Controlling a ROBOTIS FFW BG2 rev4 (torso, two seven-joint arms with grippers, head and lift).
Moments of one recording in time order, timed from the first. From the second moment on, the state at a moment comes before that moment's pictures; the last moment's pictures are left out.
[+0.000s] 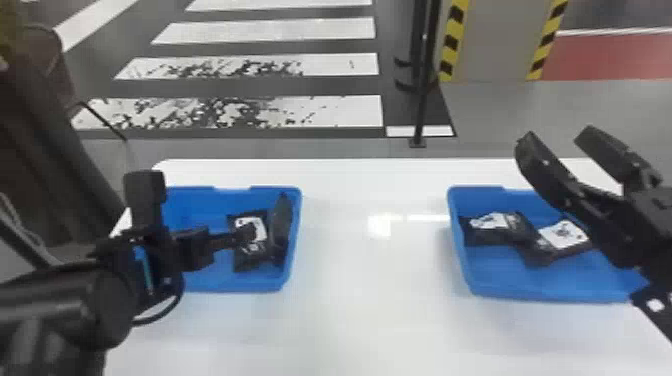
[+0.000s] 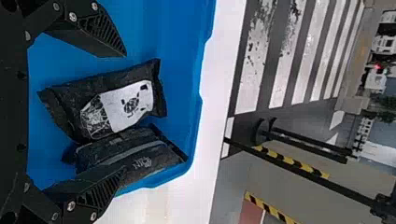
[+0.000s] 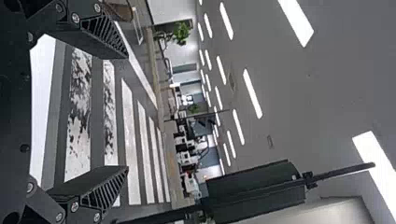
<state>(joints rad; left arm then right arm) 0.01 0.11 0.24 -1.95 0.18 1.07 -0.30 0.37 -0.12 -0.15 -2.33 -0.47 0.32 0.37</state>
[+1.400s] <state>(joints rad) -0.19 0.12 0.18 -1.50 0.28 1.01 -0.31 0.39 -0.13 -0.14 -2.31 -0.59 0.36 0.39</state>
